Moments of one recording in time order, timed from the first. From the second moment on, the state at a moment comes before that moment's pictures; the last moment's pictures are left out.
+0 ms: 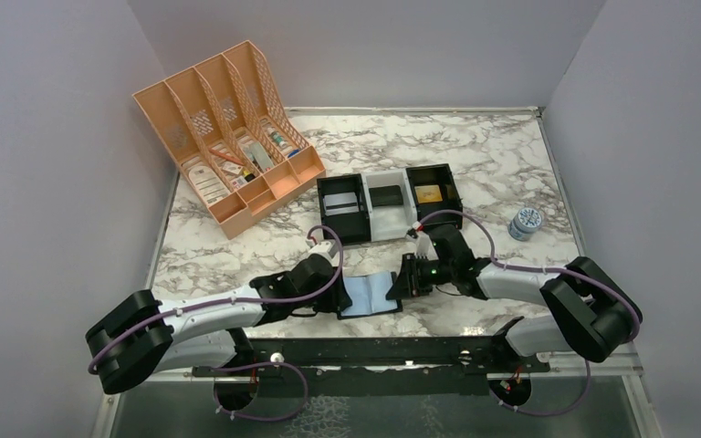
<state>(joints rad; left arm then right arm) -0.99 1.10 0.37 -0.06 -0.02 -0.86 0.62 1.37 0.37 0.20 -0.62 0.62</state>
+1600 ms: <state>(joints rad) -1.02 1.06 0.28 0.22 -0.15 -1.07 0.84 1.39 0.47 0.11 -0.27 0.64</state>
